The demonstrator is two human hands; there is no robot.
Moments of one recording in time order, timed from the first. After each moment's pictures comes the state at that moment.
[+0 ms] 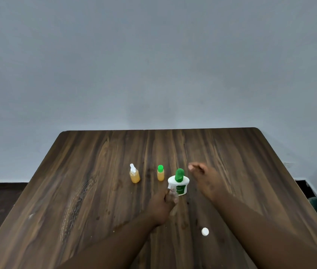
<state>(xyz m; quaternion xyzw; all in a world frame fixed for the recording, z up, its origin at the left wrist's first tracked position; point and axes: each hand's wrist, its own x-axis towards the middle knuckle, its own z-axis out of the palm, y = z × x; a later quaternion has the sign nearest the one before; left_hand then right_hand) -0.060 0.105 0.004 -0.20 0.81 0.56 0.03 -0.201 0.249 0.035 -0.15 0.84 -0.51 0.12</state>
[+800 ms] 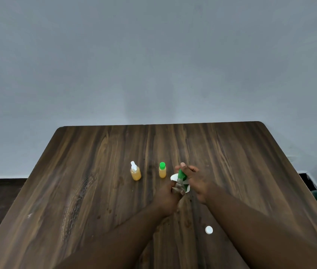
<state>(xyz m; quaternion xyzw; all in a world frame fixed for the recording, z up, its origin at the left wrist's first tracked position) -0.090 0.104 -0.003 -0.18 0.81 0.56 0.01 -0.202 0.201 -0.008 0.01 0.69 -0.65 0.32</state>
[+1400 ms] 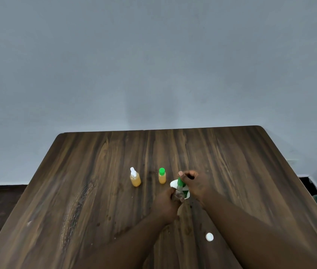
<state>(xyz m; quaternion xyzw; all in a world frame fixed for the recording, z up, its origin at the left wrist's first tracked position) -0.089 0.107 0.005 -0.21 0.83 0.52 0.04 -0.204 0.207 0.003 -0.03 0.79 -0.57 0.24</state>
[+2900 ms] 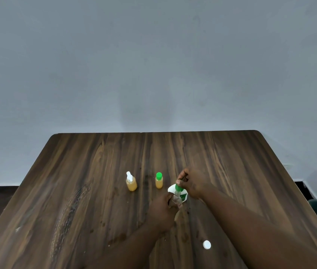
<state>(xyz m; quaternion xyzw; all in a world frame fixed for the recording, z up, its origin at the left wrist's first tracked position) -0.094 0.103 -0.013 -0.20 0.83 0.52 -0.01 -0.230 0.200 0.038 -0.19 0.91 -0.29 0.23</state>
